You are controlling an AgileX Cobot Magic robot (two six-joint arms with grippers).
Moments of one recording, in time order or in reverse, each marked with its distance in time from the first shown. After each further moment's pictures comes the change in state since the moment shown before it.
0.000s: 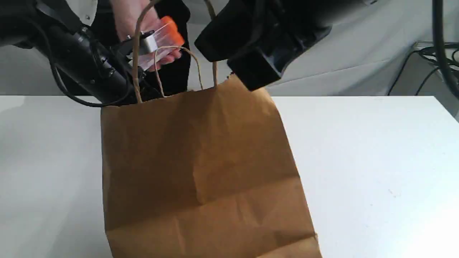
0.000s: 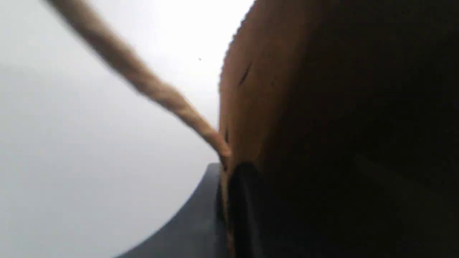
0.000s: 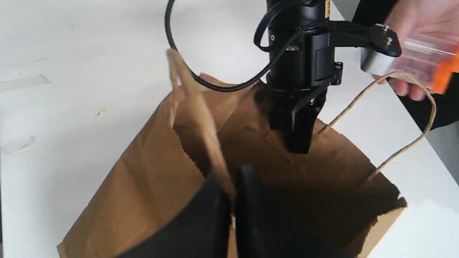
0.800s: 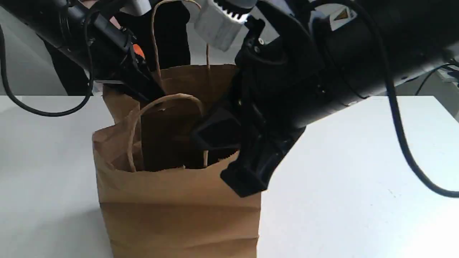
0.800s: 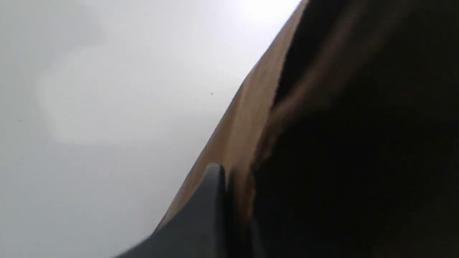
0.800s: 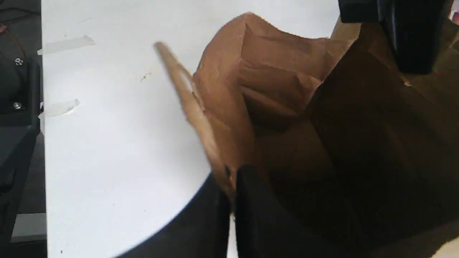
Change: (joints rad) left arm -0.059 -0.195 0.006 0.110 -0.041 0.120; right arm 0.000 -0.006 0.267 0.169 -0.096 -0.129
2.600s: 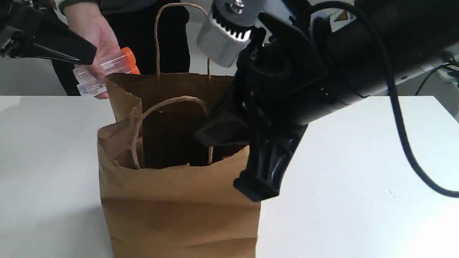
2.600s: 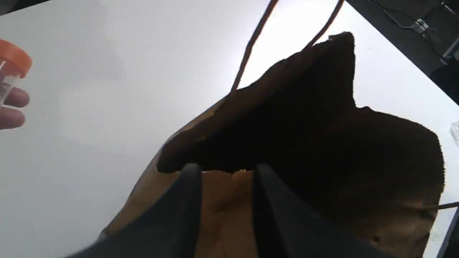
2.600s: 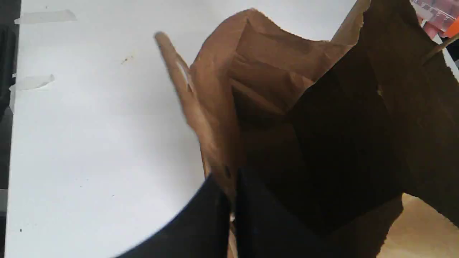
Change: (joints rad) left arm 0.273 -0.352 0.276 -0.308 0.027 0.026; right arm 0.000 0.000 0.003 -0.049 -0.019 -0.113
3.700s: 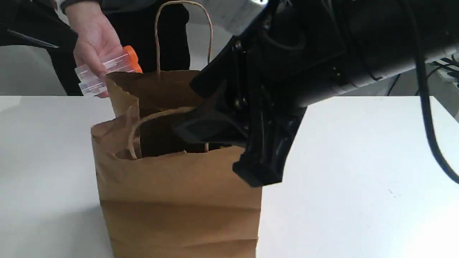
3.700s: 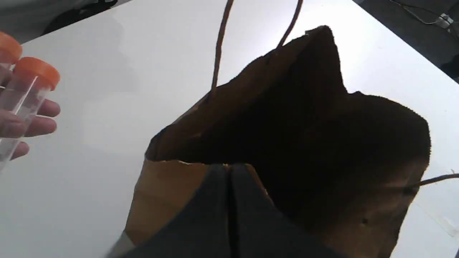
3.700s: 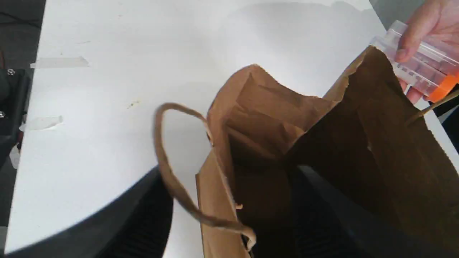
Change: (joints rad) left arm 0.005 -0.090 0.000 0.039 0.000 -0.003; right arm 0.000 -0.041 0.000 0.099 -0.045 -0.110
